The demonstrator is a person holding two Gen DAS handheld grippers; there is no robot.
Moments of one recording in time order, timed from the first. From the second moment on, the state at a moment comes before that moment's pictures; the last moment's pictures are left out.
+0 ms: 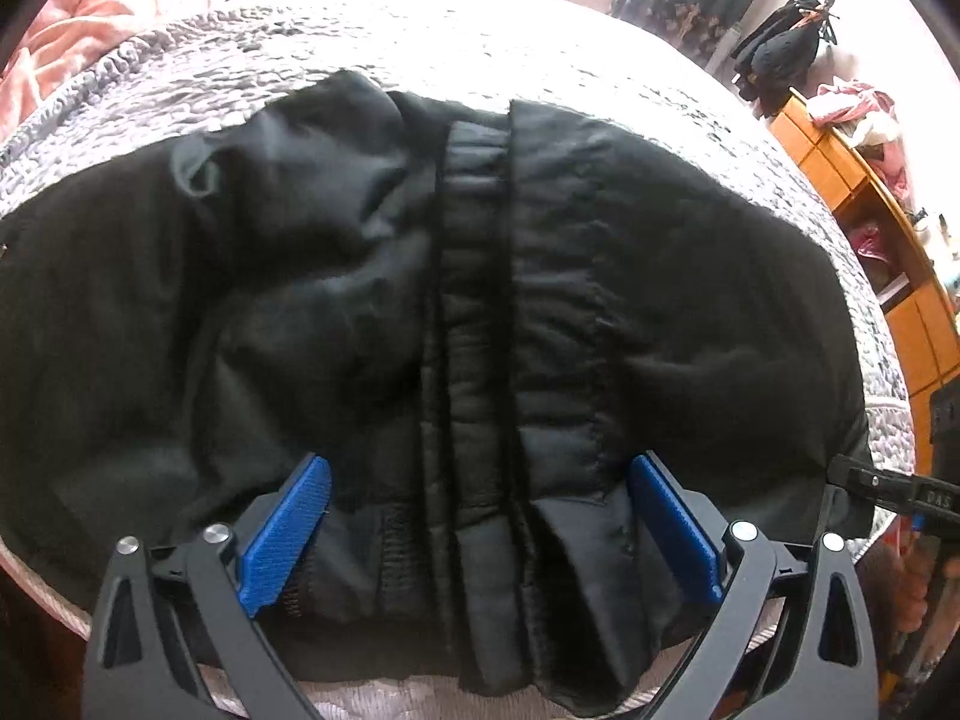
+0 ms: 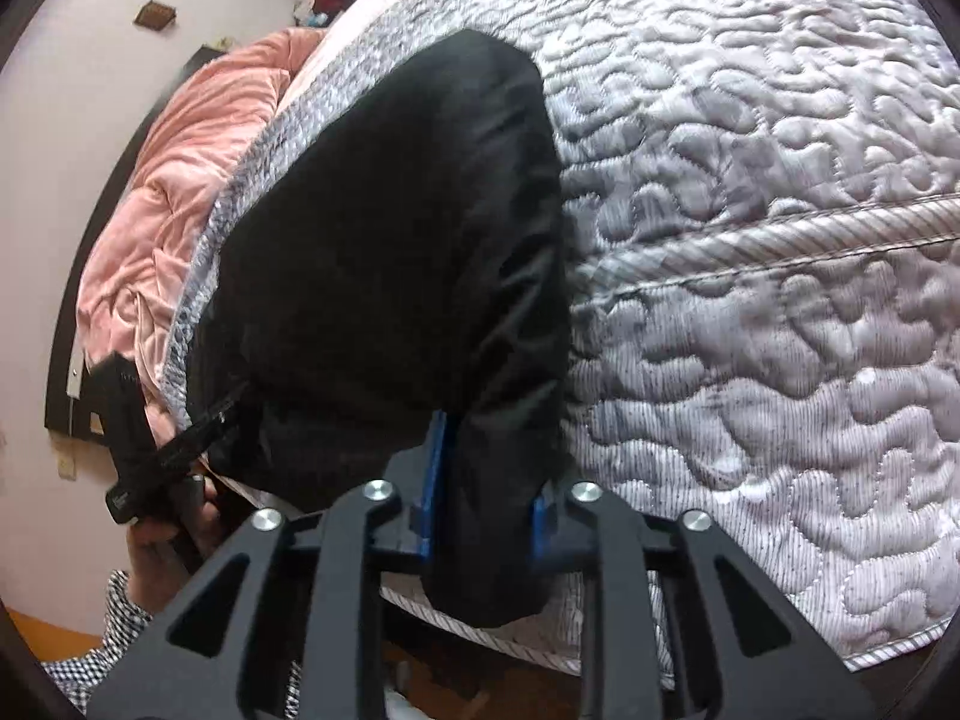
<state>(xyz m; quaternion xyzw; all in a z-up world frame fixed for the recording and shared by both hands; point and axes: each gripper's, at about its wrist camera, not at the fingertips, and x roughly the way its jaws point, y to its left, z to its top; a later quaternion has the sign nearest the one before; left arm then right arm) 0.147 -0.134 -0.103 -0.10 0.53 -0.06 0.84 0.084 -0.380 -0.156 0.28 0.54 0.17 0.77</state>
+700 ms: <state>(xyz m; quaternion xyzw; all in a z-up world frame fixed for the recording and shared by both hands) 0.064 0.029 -0.102 -0.24 0.49 0.06 0.84 0.104 -0.149 -0.119 0.00 0.55 0.21 0.81</state>
